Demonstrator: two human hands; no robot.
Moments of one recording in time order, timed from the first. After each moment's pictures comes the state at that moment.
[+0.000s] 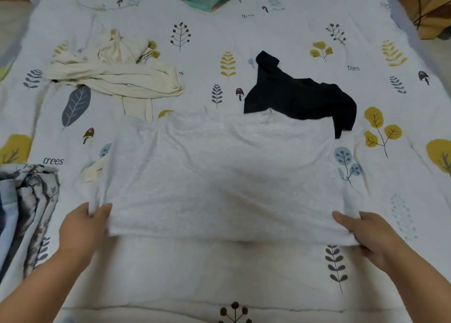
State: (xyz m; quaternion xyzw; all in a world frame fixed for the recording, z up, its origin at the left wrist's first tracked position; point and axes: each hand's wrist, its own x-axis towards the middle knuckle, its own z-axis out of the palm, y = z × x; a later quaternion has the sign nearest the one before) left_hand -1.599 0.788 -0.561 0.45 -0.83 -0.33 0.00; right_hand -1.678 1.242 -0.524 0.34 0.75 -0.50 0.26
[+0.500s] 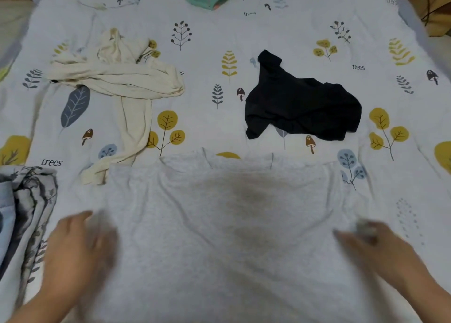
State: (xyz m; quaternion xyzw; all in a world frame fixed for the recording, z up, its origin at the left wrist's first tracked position) left_hand -1.563 0.795 -0.551 0.27 -0.96 -0.08 -0.04; right_hand -1.662 1.253 -0.517 0.21 0.92 -0.17 0.27
